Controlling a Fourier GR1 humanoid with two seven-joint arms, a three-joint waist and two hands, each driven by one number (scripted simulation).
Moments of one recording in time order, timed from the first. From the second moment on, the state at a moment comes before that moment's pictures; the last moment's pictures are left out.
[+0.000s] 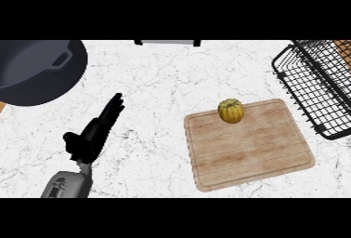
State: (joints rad) left arm -0.14 0.13 -0.09 -1.35 0.04 -0.10 -0.08; right arm -1.01 -0.69 -0.43 -0.68 0.79 -0.18 0.70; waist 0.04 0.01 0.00
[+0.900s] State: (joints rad) left arm -0.14 0.11 -0.09 -1.35 0.03 -0.10 -0.07; right arm -1.18 -0.66 -0.66 -0.41 0.56 -0.39 0.65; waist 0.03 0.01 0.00
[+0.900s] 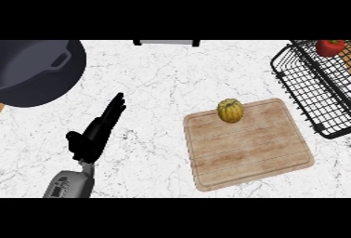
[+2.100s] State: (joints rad) left arm -0.04 0.14 -0.03 -1.39 0.04 -0.08 -0.09; right arm -0.68 -0.80 -0.71 -1.04 0.56 -0.67 0.71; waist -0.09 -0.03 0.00
